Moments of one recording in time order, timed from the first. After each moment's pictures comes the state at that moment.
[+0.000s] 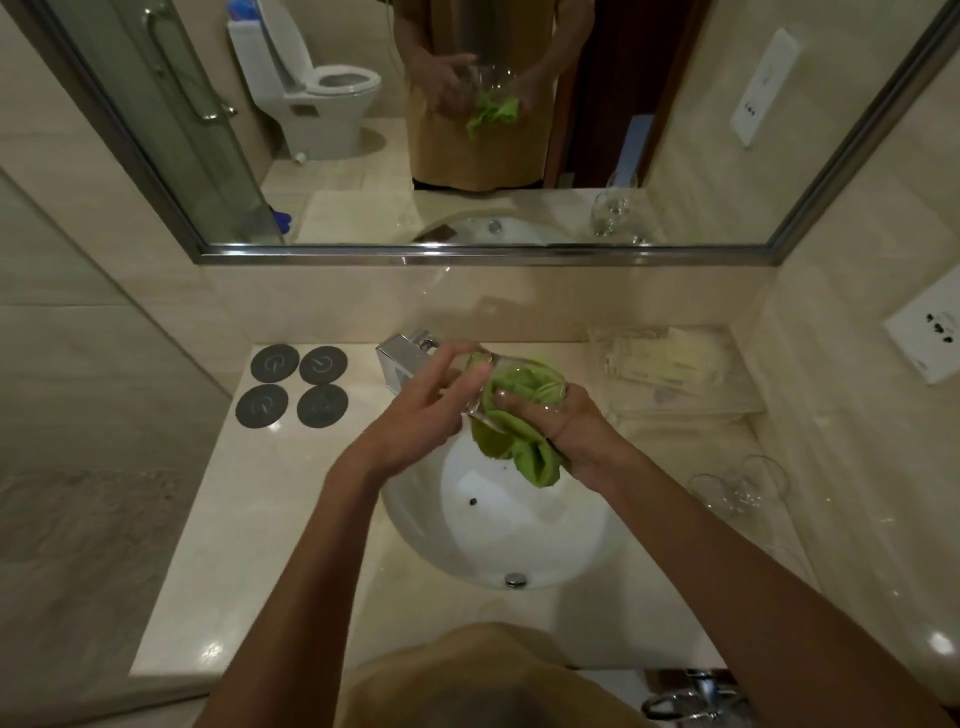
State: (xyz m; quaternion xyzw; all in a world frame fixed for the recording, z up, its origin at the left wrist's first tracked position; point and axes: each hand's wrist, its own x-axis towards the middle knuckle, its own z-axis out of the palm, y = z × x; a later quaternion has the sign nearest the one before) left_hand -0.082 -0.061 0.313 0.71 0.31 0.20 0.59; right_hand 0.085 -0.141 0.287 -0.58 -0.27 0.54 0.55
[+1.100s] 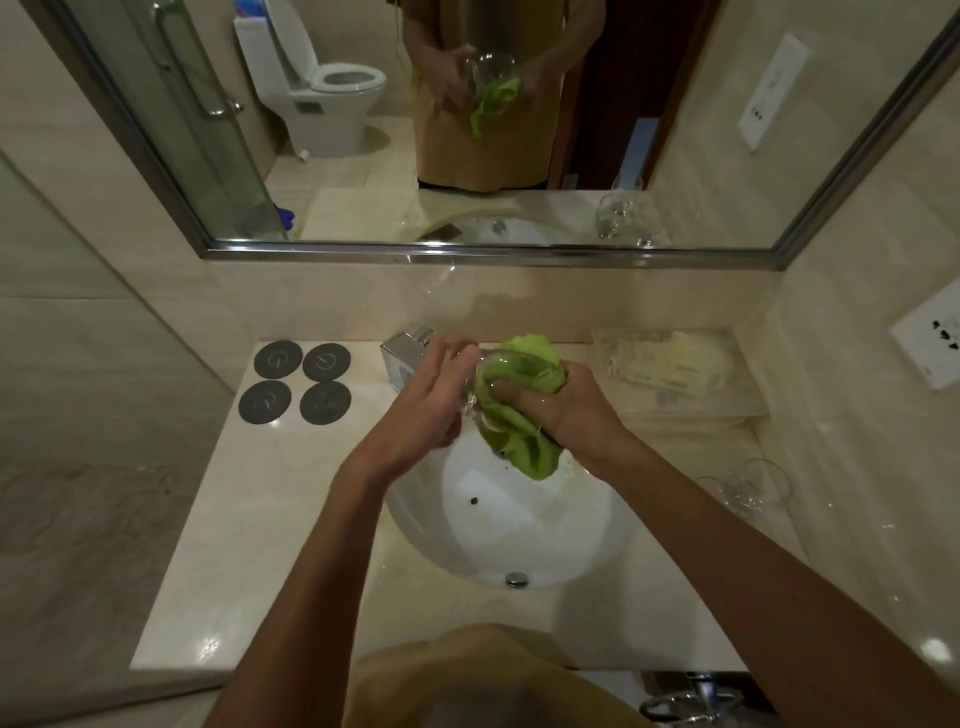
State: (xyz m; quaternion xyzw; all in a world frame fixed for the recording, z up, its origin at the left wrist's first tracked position) left_hand -0.081 -0.063 0.316 0.67 0.37 0.22 0.60; right_hand 0.082 -0.133 0.304 -0.63 -0.37 0.46 0.51
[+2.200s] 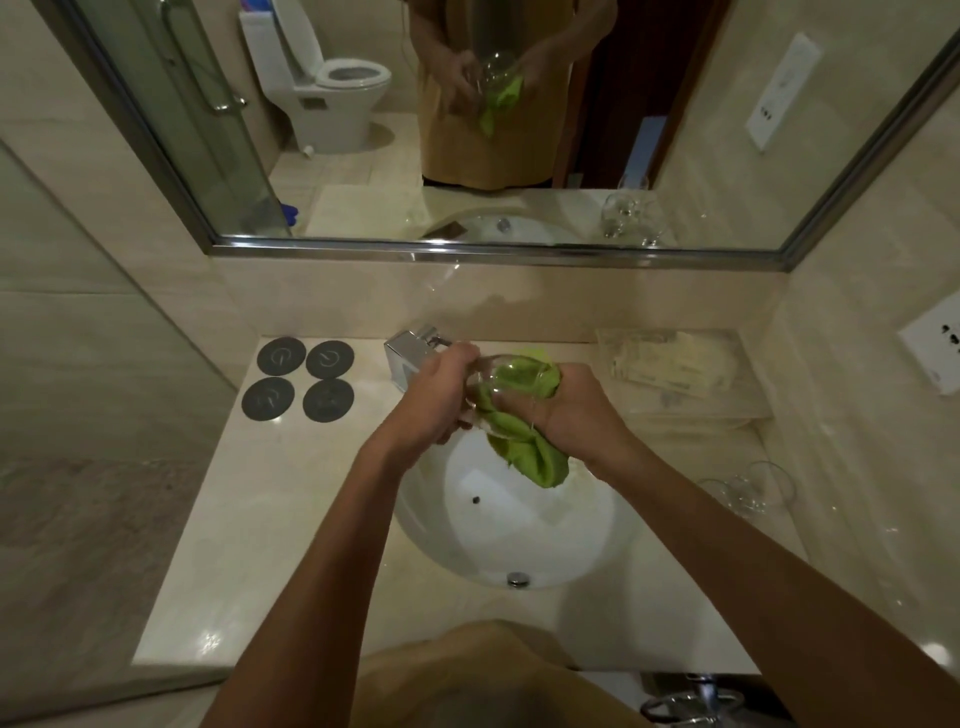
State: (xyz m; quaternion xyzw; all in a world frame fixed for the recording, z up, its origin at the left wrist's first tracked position) left_hand -0.066 -0.052 0.315 0.60 0.46 0.19 0.62; right_hand 0.078 -0.133 0.313 -0.70 -0.41 0.40 0.42
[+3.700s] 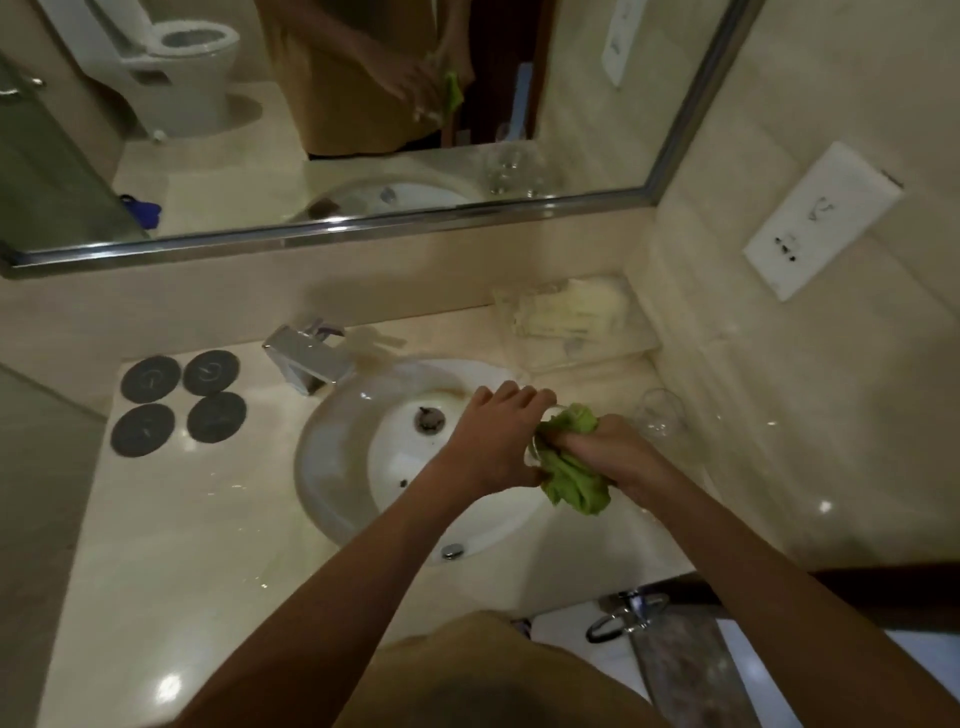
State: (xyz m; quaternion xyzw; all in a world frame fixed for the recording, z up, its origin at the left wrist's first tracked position) left_hand 0.055 -0.133 0.229 0.98 0.14 0.02 0.14; right_hand 0.175 -0.251 0.248 -0.80 -0.17 0.45 0.35
